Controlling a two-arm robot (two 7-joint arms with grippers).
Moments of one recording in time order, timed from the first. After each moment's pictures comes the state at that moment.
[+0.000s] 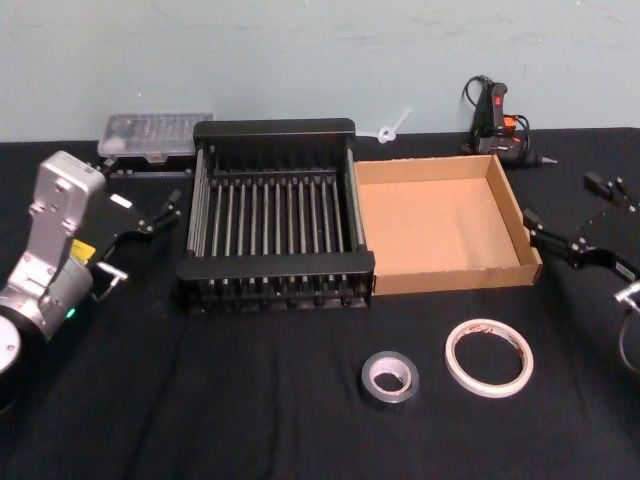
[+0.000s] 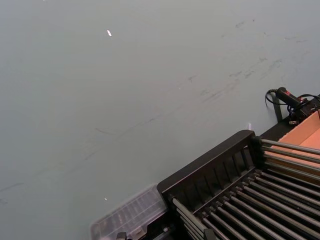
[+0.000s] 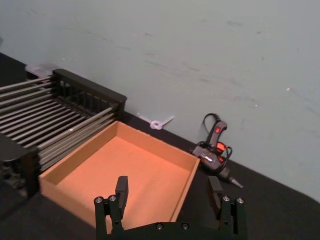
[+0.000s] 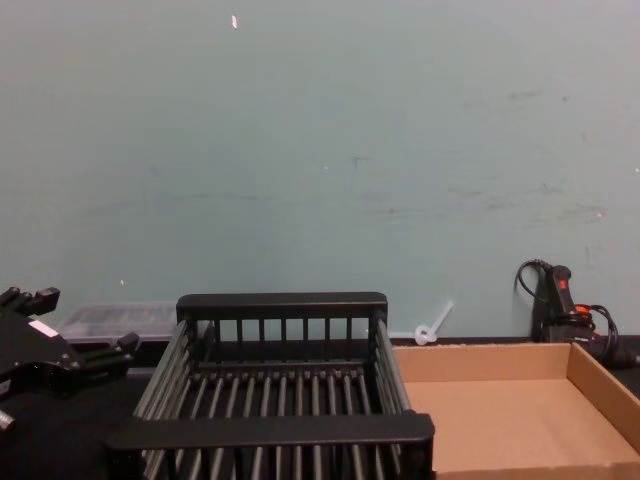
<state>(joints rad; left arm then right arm) -0.20 0.60 0.45 -1.41 -0.25 -0.12 0.03 -0.02 0.73 -0.25 -1.72 0.42 0.03 0.17</state>
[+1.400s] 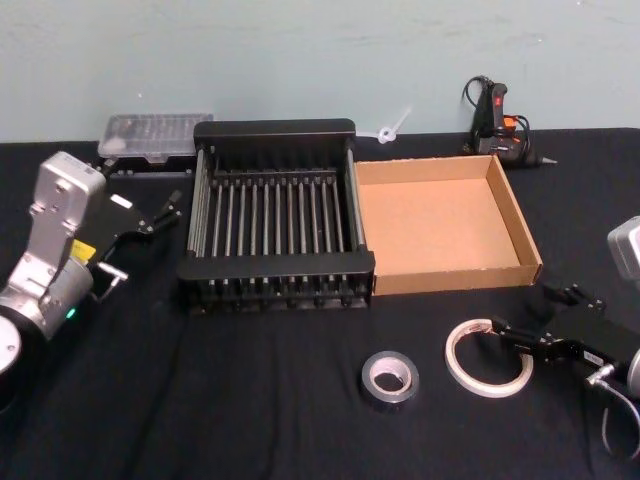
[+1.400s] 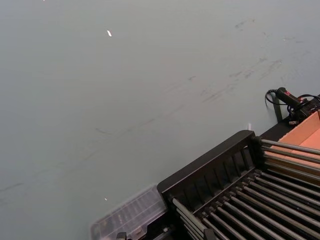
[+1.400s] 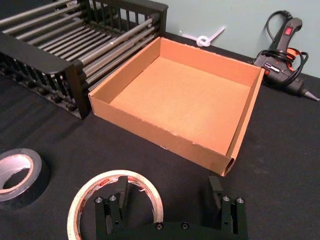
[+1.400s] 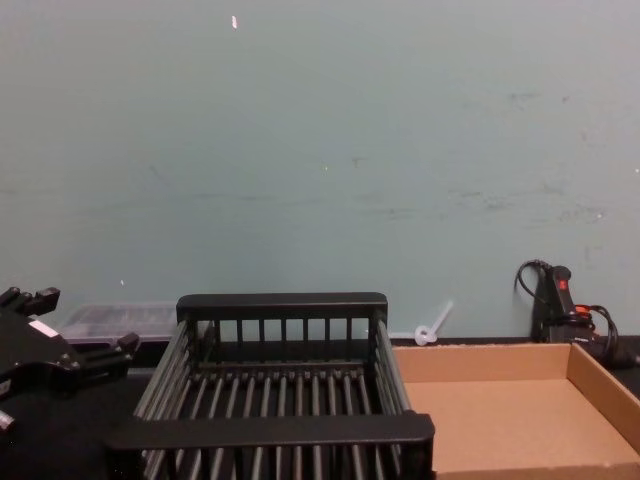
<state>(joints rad) -0.20 0.60 0.45 -1.41 -0.25 -0.12 0.03 -0.12 0.68 -0.24 -1.73 0.43 0.29 0.28</state>
